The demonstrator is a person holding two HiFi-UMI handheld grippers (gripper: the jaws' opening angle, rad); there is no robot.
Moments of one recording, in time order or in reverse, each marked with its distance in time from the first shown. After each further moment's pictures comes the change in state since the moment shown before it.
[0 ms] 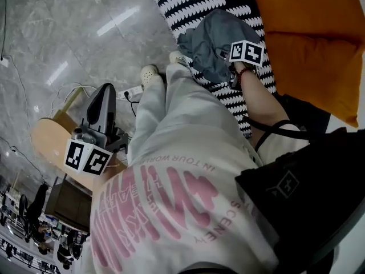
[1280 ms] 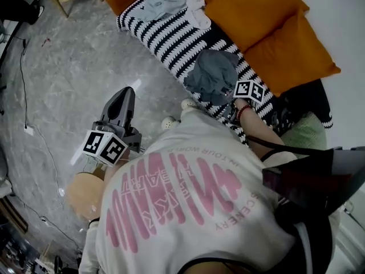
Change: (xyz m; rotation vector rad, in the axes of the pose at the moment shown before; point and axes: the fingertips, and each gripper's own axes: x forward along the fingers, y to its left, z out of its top) left arm -0.016 -0.016 0.099 0.192 -0.109 -0.403; right arm -0.122 0.090 -0.065 0.461 -0.360 0.263
